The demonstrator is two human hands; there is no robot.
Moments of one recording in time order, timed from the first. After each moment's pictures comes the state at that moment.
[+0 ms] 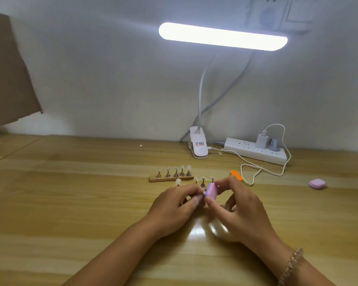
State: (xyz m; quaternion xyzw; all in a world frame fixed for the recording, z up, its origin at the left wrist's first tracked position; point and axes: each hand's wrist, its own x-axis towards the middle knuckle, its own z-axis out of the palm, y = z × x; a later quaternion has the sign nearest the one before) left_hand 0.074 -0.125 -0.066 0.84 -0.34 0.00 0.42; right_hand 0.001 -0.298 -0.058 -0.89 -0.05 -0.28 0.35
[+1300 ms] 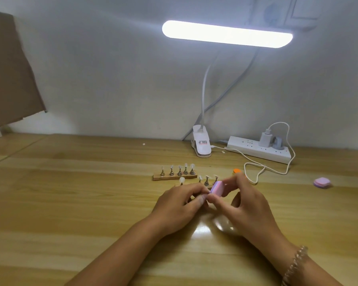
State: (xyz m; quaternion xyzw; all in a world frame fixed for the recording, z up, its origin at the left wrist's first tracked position) left_hand 0.073 -0.126 -0.063 0.86 -0.33 -0.01 0.40; right_hand 0.004 -0.300 -0.059 -0.89 -0.03 -0.28 0.35
